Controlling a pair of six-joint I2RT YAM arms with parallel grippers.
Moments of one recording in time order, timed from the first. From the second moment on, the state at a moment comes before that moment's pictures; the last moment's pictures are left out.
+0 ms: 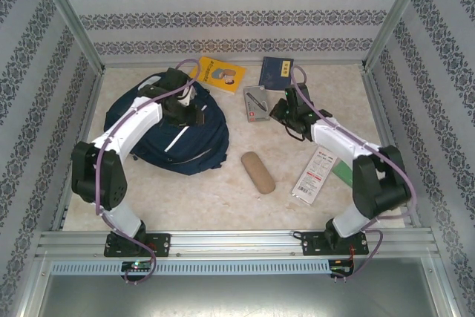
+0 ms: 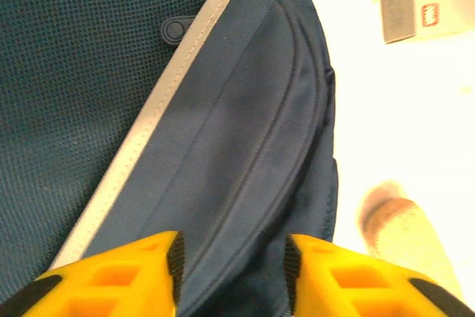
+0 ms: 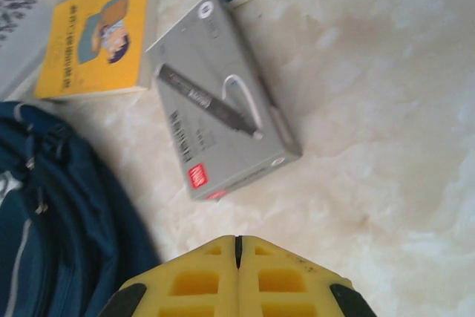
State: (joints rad) left arm -0.29 1.68 1.44 -0.89 0.20 -0.37; right arm 0.34 1.61 1.08 -0.24 -0.02 0.86
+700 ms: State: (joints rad) left arm -0.29 1.64 1.48 -0.84 0.22 -0.50; right arm 0.19 2.23 1.70 -0.21 -0.12 0.84
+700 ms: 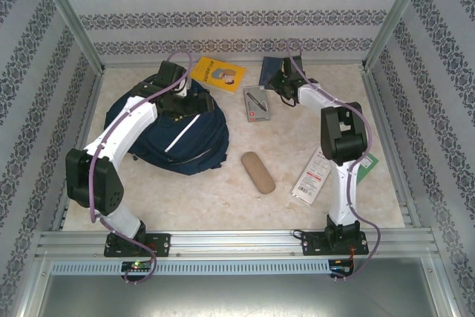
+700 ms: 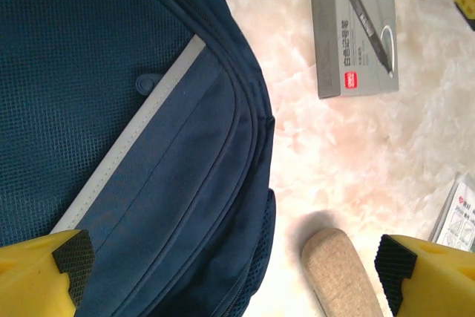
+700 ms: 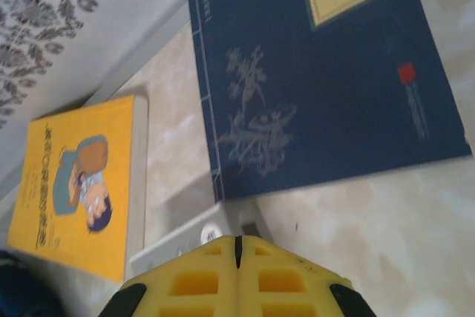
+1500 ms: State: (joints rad) left arm -0.29 1.54 1.41 -0.84 0.19 -0.59; right arm 0.12 2.32 1.79 -0.46 -0.20 0.83
